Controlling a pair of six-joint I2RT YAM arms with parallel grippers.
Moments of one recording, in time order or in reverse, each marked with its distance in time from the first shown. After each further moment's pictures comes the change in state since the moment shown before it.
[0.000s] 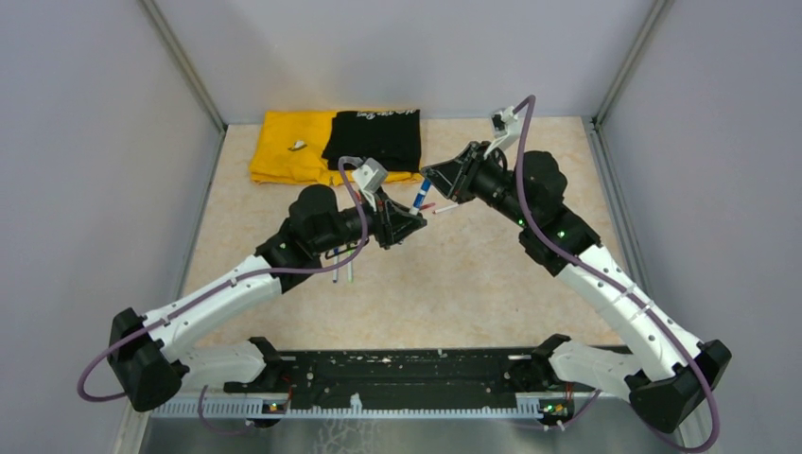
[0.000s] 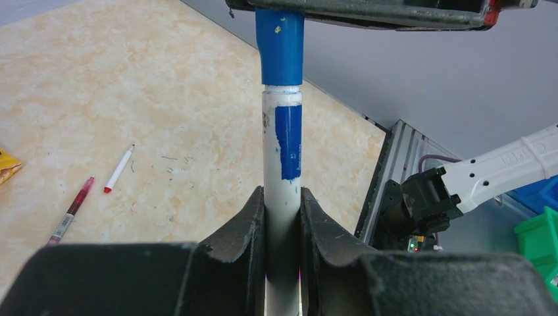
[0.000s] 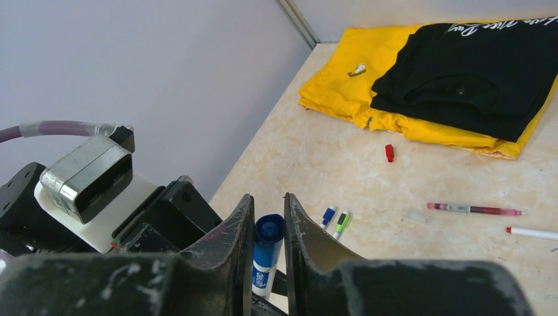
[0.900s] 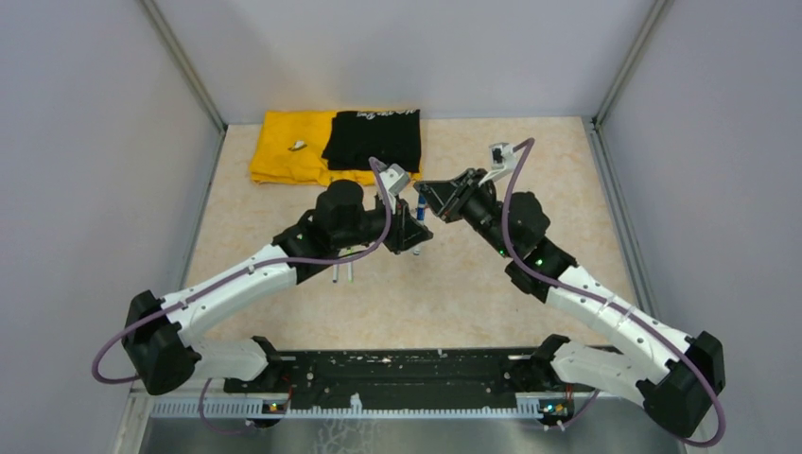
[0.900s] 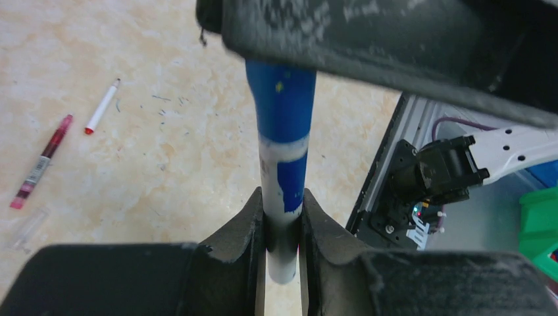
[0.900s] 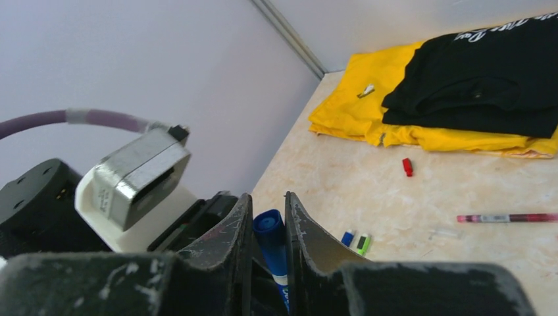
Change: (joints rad) left arm -0.008 0.105 0.077 -0.153 -0.038 -0.005; right arm 0.101 -0.056 -0.307 0.360 0.200 0.105
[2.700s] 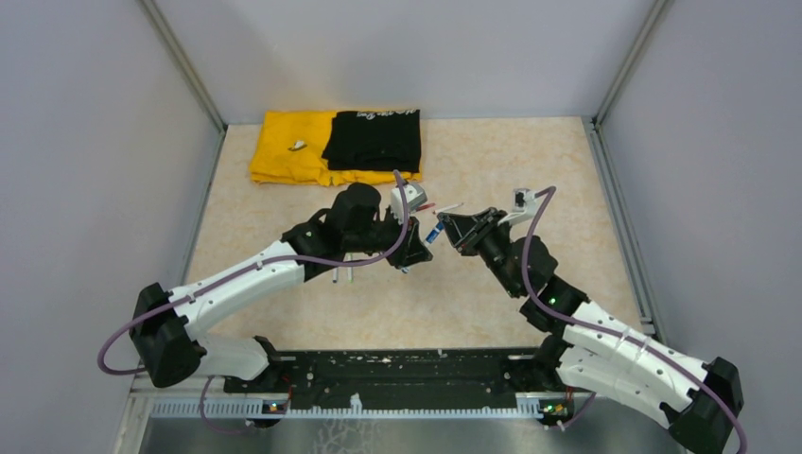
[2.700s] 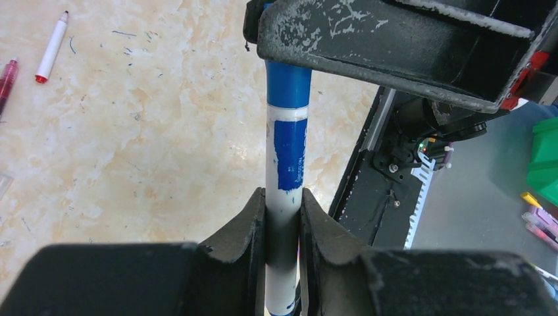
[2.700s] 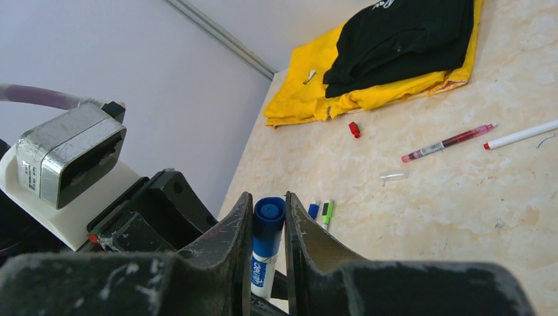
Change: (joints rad) left arm -0.042 0.058 0.061 -0.217 0.064 0.084; right arm 0.131 -0.245 -0.305 -0.019 0.303 0.116
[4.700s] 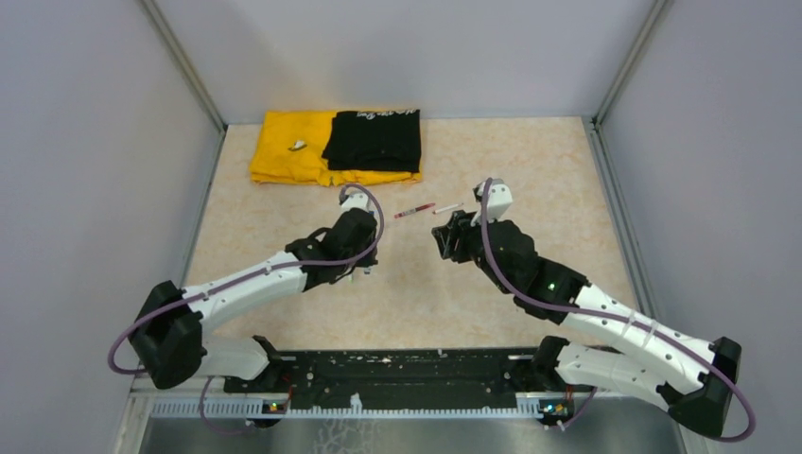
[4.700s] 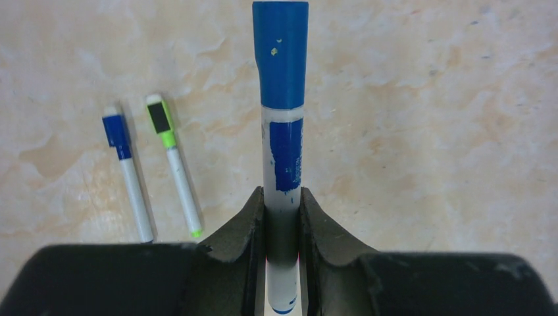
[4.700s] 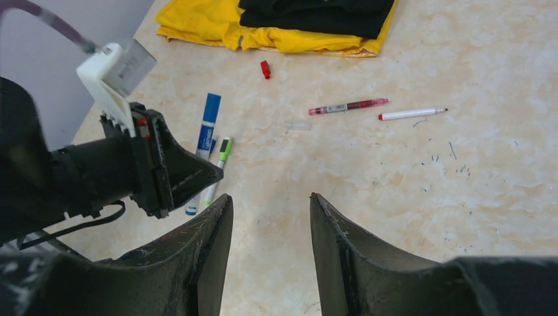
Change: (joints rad) left arm 0.046 -0.036 -0.222 -0.093 -0.699 -0.332; right arm 0.104 0.103 0.274 -0.455 0.109 -0.346
